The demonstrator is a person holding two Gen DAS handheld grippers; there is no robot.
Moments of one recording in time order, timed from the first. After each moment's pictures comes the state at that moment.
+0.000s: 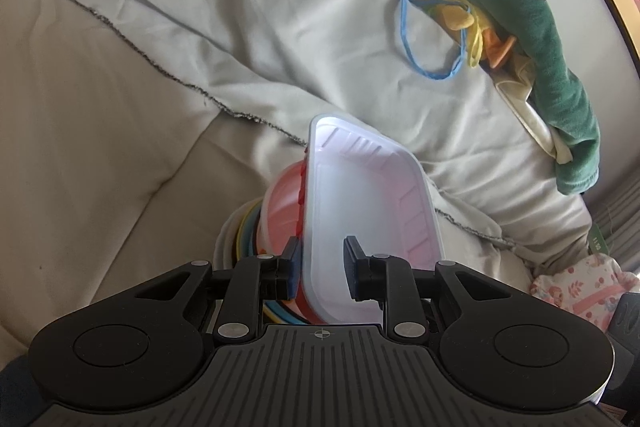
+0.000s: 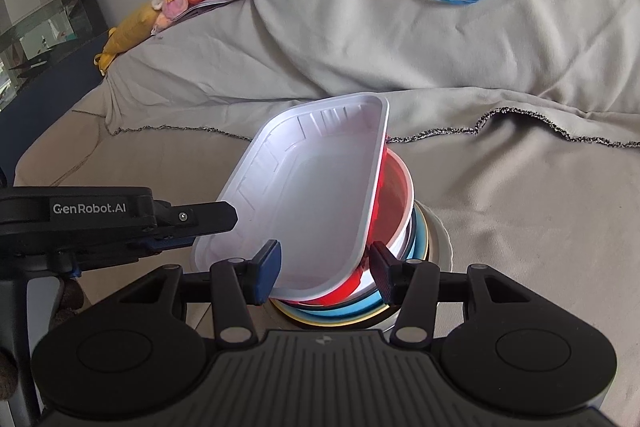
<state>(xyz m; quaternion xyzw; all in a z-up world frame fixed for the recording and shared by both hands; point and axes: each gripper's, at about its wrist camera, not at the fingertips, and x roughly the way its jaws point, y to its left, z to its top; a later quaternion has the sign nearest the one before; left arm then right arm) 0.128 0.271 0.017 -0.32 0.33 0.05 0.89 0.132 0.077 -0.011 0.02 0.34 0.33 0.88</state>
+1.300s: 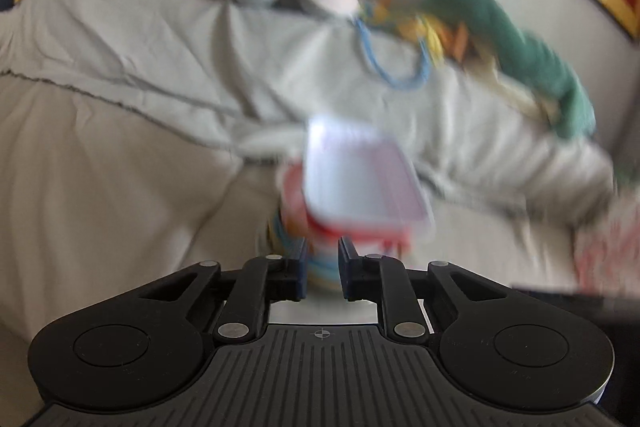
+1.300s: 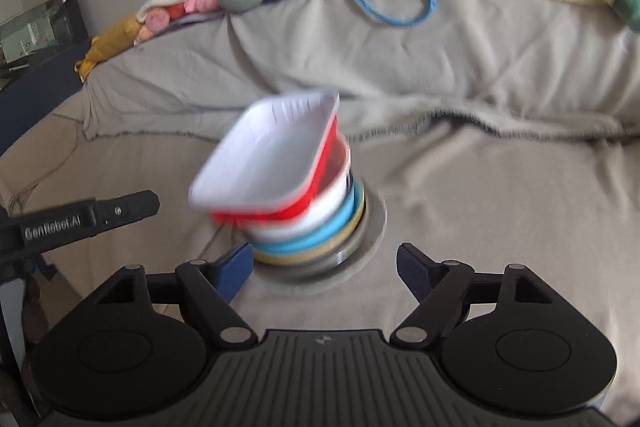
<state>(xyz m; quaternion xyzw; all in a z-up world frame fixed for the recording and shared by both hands) 0.018 0.188 0.037 -0.15 0.29 0.10 0.94 0.051 0.010 -0.010 0.01 0.33 0.28 0.90</state>
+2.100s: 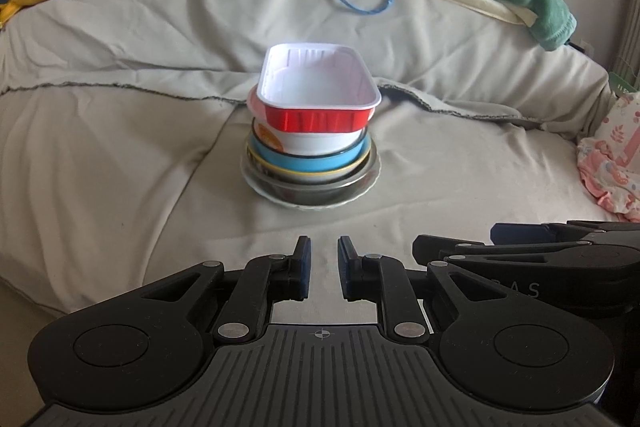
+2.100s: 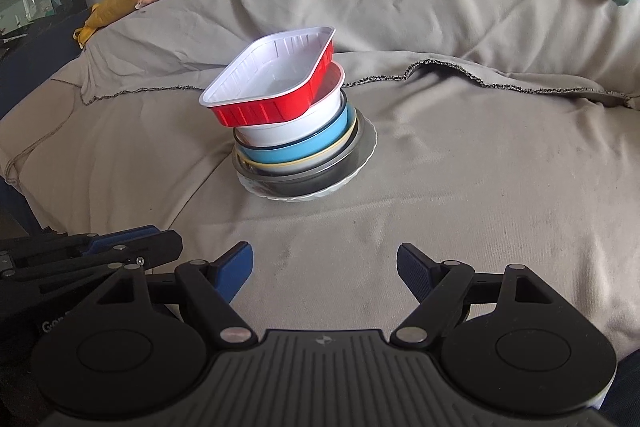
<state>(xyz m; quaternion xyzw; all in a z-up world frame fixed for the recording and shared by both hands) -0.012 0.128 0.019 -0.09 0.34 0.09 0.93 -0.003 -0.010 -0.039 -0.02 0.35 0.26 0.90</state>
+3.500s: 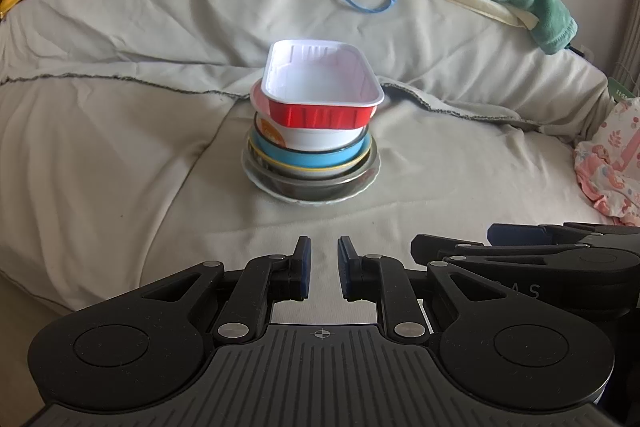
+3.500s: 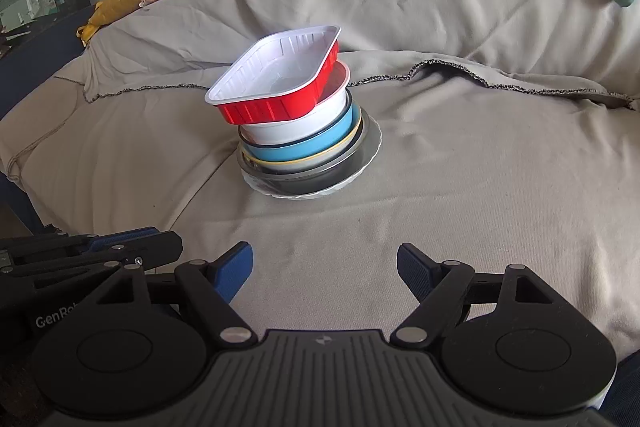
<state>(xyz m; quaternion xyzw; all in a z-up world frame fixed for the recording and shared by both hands) -0.019 0.132 0.020 -0.10 0.35 0.09 0.93 -0.006 -0.007 -0.041 -0.02 0.34 0.27 0.90</state>
